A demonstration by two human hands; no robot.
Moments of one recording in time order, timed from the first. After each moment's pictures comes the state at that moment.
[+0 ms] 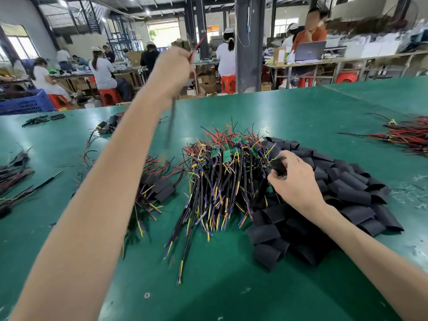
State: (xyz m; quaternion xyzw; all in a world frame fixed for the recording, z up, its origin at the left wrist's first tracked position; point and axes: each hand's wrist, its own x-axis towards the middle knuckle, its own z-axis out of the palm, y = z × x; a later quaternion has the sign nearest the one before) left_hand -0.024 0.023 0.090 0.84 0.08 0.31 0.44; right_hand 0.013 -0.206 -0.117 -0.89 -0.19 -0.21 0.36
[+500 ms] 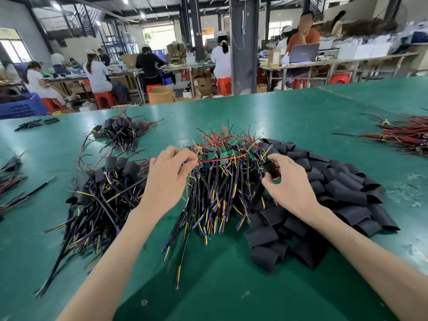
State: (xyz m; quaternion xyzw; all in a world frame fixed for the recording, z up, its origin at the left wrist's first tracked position) left_hand -0.089 0.039 -0.071 0.93 0.01 0.33 0.16; right_hand 0.008 -0.203 -0.119 -0.87 -0.22 -0.22 0.39
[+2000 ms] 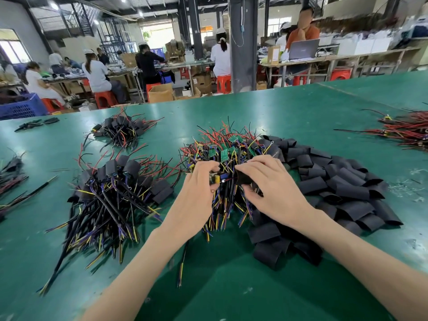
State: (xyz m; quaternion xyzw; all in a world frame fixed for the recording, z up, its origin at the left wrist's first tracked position) left_hand -0.104 -0.007 -0.106 0.91 -0.11 0.32 0.22; right_hand -0.026 -0.186 -0.108 -0.79 -0.45 -0.36 0.22
